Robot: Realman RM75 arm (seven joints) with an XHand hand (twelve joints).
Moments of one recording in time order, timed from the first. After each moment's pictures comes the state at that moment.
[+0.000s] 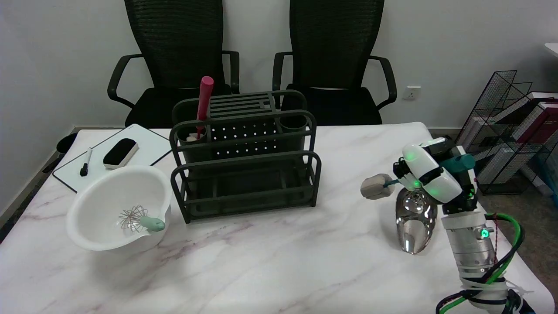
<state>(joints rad) -0.41 -0.97 -1.91 1.36 0.81 1.38 1.45</state>
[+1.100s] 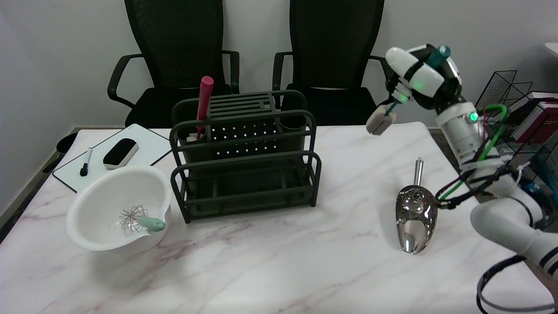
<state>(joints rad) -0.10 -0.83 -1.56 1.47 0.70 0.63 1.60</state>
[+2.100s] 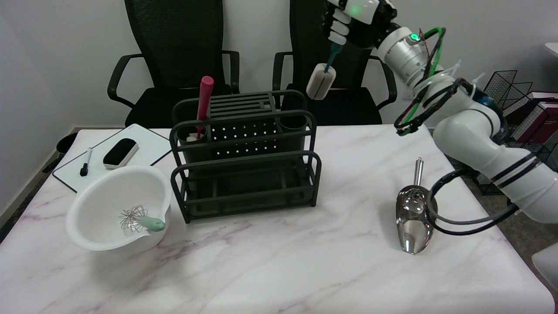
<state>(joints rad) 0.50 -0.81 -1.86 1.50 0.85 0.13 1.62</state>
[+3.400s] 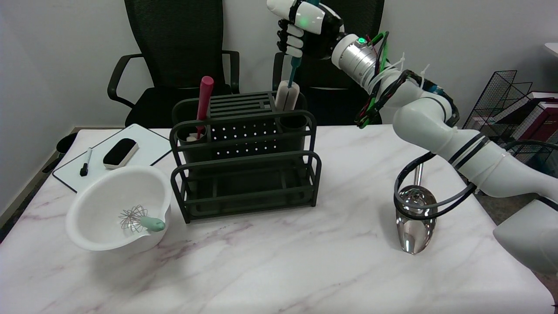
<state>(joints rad) 0.75 -0.93 -2.12 1.31 0.91 0.03 1.61</state>
